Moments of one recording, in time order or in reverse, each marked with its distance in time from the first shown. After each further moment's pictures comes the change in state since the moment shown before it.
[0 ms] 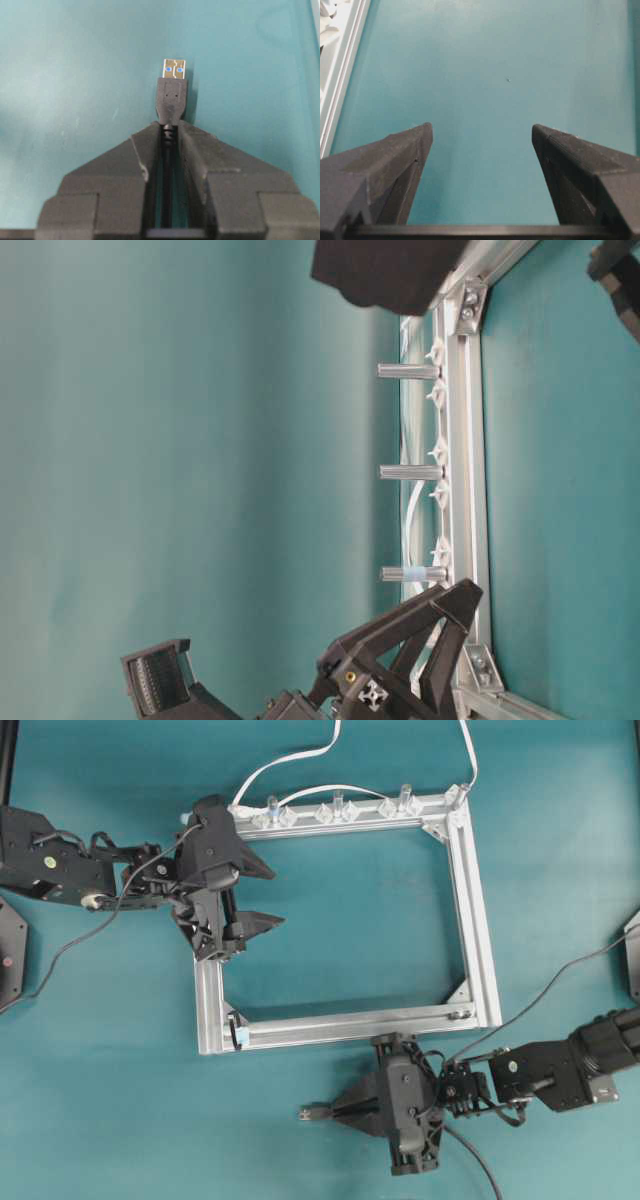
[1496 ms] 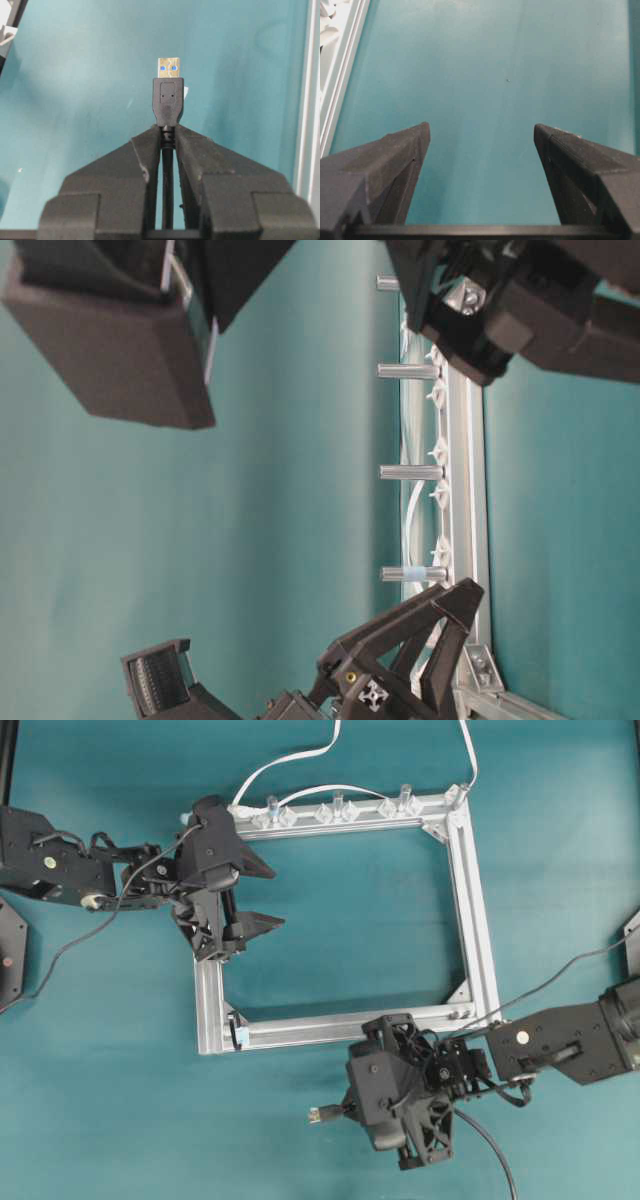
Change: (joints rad) left arm 0.000 0.000 0.000 0.000 0.000 0.002; right arm -0.095 -0.206 -0.084 -0.140 0.364 0.005
